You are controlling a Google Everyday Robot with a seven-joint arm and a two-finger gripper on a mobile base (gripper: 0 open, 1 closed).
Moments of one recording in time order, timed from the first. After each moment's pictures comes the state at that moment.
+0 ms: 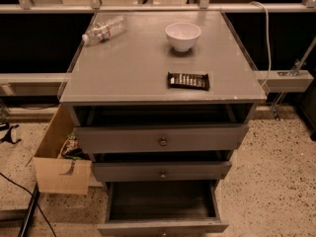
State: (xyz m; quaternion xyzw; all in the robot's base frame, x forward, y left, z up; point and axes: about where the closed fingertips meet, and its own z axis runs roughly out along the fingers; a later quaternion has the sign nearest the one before) arm 0.325 -0.176 0.220 -0.50 0.81 0.20 0.23
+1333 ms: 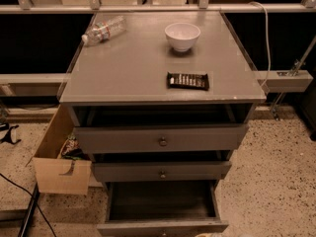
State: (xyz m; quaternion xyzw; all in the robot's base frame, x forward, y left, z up) arm 0.365 -0.174 0.153 -0.51 0.77 0.21 0.32
